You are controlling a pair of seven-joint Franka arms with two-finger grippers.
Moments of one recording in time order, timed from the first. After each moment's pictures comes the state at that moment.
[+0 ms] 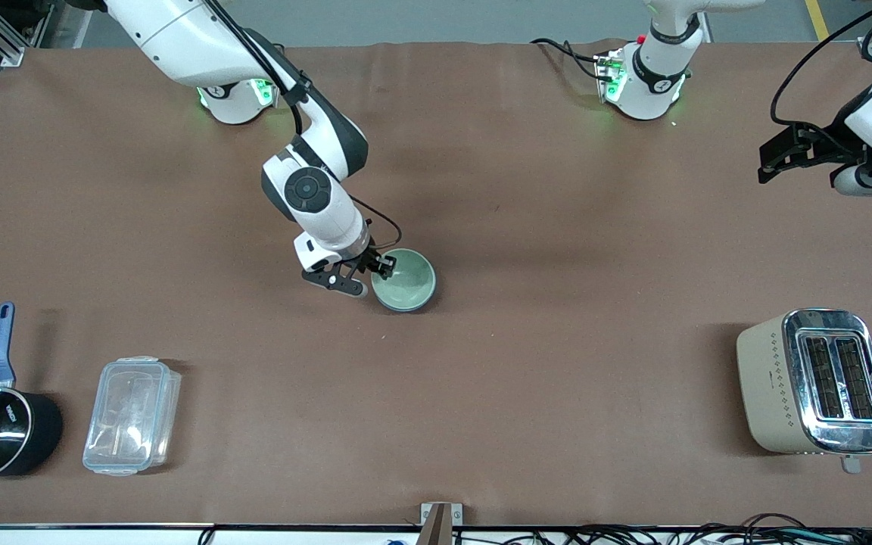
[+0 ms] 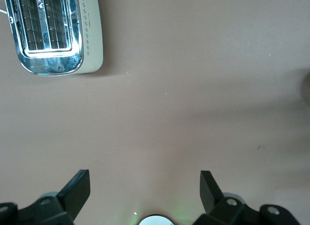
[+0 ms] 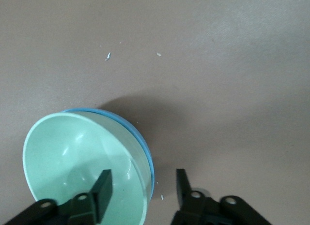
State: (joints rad) left arm -0.06 -0.01 -0.06 -1.51 0.00 1.45 -0.02; right arm 0.28 0.49 0.35 -1.92 -0.10 2.44 1.01
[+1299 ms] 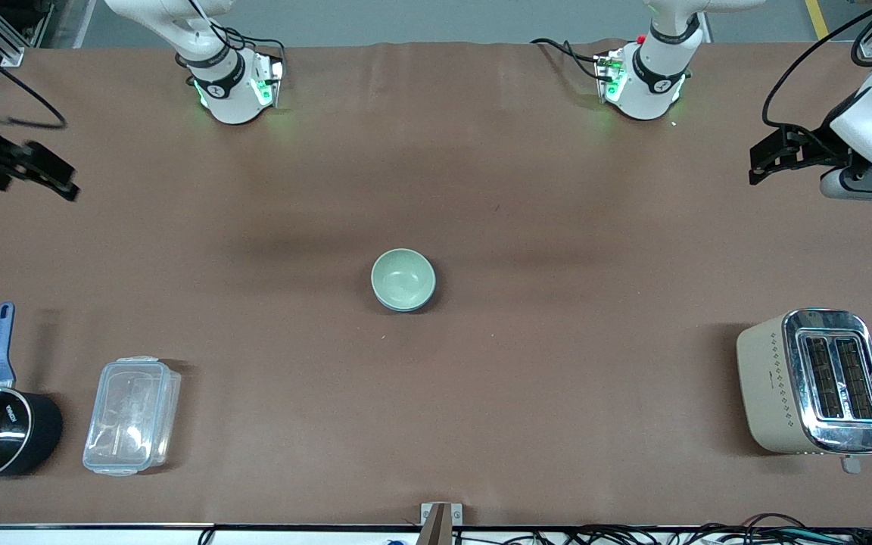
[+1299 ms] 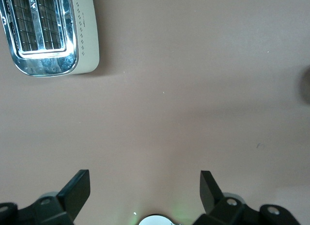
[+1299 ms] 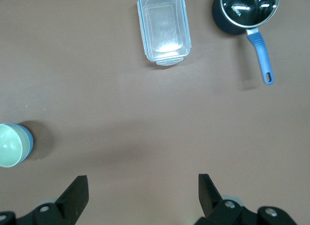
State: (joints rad) left arm -0.06 0.00 -0.08 -1.52 0.00 1.45 -0.02; right arm 0.03 -0.06 -0.02 -1.51 -0.04 1.49 0.16
